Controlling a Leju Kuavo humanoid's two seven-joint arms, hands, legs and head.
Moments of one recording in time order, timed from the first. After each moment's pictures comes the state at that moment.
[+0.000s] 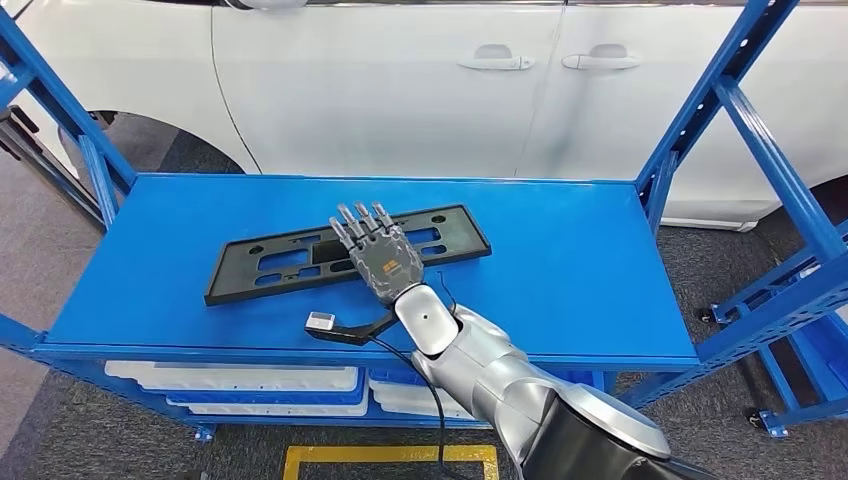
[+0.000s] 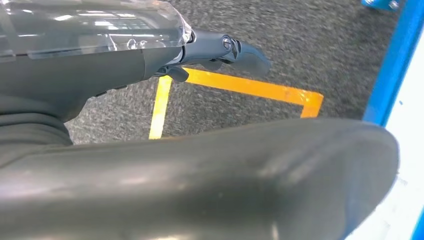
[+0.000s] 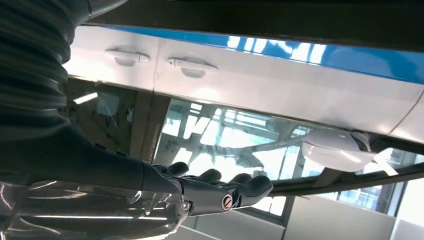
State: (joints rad) left arm -0.10 -0.01 0.43 -0.21 -0.12 0.11 -0.35; right arm -0.92 0.35 1.04 -0.26 1.37 -0.65 0.22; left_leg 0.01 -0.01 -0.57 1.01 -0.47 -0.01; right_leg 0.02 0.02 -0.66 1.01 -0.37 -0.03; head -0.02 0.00
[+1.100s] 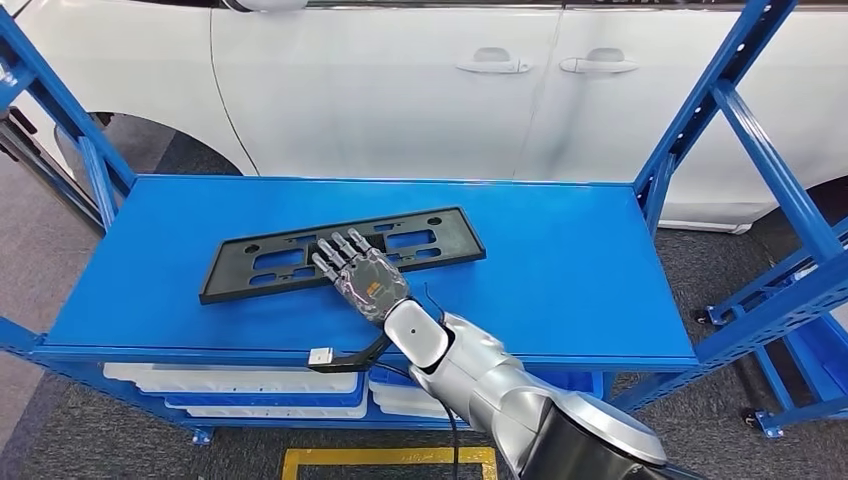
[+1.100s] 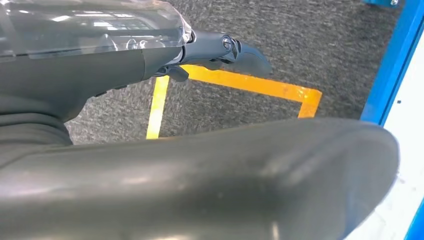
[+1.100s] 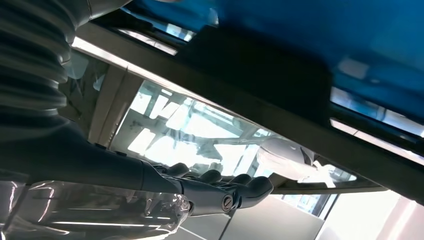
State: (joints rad) left arm -0.09 -0.01 0.45 -0.21 -0.13 0.08 -0.36; right arm -0.89 0.36 1.06 -0.28 1.50 -0.53 0.14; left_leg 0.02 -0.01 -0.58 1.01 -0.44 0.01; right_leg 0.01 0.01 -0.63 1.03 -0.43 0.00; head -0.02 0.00
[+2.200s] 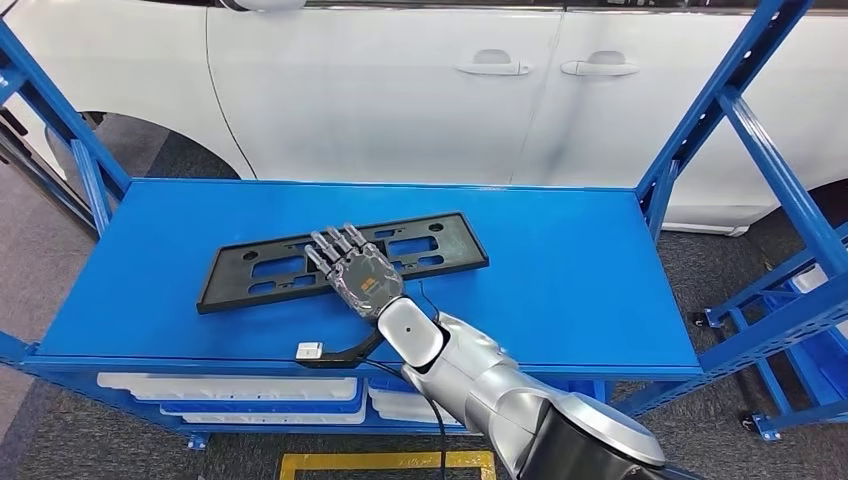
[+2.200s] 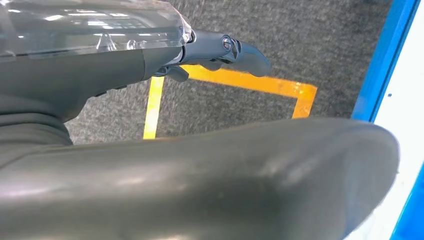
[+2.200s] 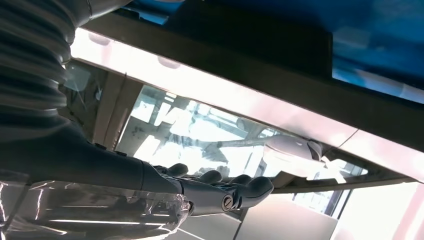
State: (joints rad) left arm -0.09 -0.02 0.46 -0.21 -0.15 0.07 -0.36; right arm -0.89 0.37 1.06 -0.31 1.45 -0.54 0.16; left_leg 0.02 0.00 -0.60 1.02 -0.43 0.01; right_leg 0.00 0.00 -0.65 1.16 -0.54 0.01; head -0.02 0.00
